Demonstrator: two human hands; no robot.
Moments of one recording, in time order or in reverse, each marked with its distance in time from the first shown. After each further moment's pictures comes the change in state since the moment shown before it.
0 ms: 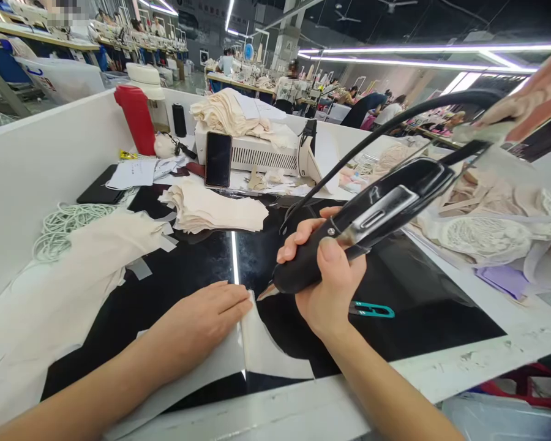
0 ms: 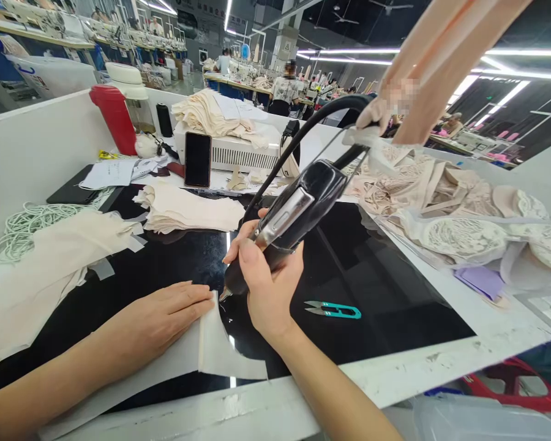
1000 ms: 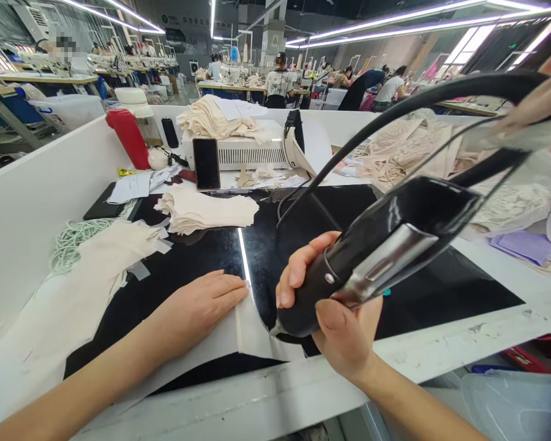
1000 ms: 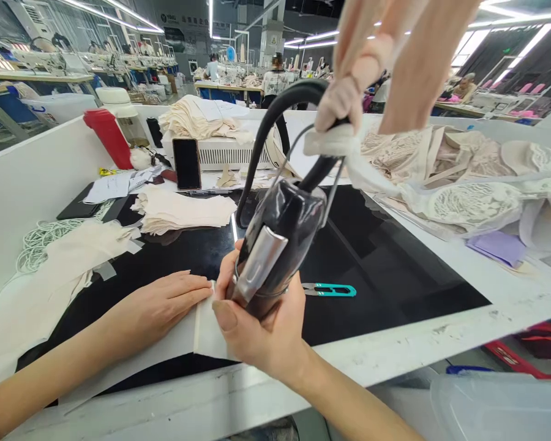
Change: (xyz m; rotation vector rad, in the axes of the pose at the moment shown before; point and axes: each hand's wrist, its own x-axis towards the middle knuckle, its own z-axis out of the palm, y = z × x) left_hand 0.004 -0.013 -0.005 0.024 -0.128 0.036; right_hand -0.040 -0.037 -0.015 0.076 -0.095 0.082
